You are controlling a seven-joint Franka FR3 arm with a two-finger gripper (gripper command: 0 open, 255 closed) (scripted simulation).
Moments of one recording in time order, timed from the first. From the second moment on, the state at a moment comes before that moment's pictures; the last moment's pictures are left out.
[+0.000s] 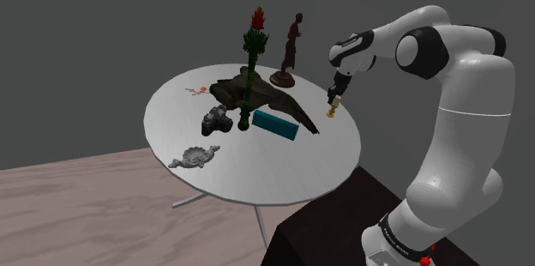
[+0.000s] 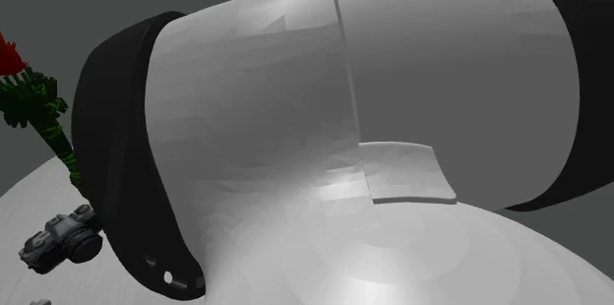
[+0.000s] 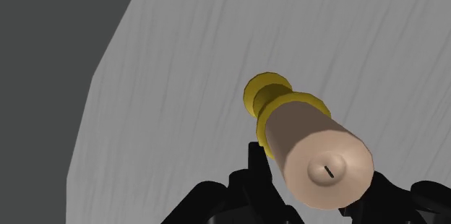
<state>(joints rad) -0.23 0.46 -0.36 -1.80 0.21 2.21 -0.72</state>
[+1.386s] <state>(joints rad) -0.21 0.35 -0.39 -1.69 0.16 2.00 -0.68</state>
